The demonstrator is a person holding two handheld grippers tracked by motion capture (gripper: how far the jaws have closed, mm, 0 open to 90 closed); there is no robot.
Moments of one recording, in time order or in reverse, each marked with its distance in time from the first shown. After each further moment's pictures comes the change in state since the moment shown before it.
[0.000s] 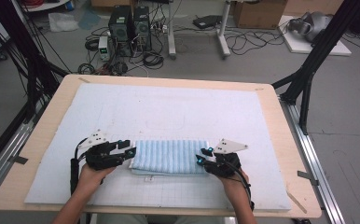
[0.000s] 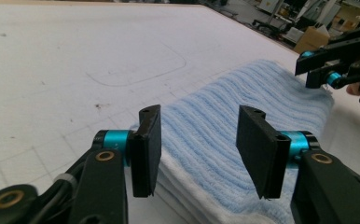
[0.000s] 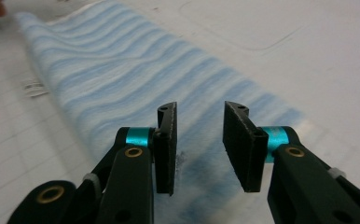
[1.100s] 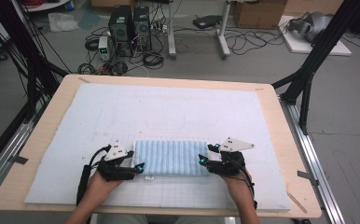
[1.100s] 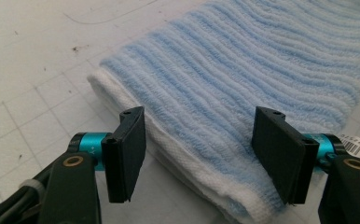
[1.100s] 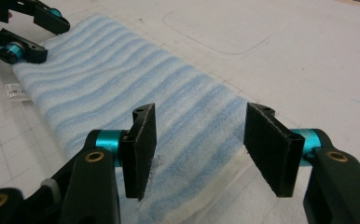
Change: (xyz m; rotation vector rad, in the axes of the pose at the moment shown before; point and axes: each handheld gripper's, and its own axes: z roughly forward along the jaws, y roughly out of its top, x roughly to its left) left arm -0.033 -0.015 0.019 0.250 0.152 0.164; right arm -0.013 -0.003 -0.010 -0.050 -0.045 0.032
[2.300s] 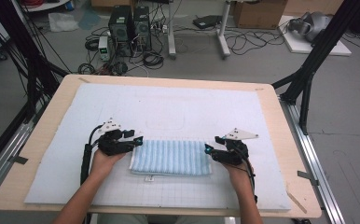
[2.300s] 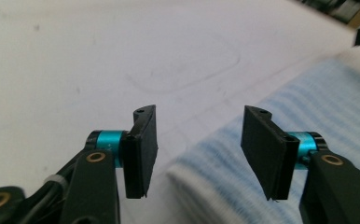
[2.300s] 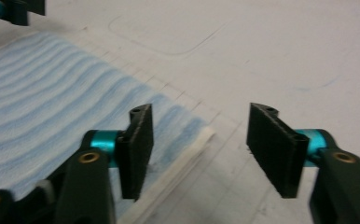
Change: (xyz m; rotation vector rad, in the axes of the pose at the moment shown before) left arm 0.057 0.032 0.019 -0.206 -0.042 -0.156; right arm -0.036 0.003 0.008 -0.004 -0.096 0.107
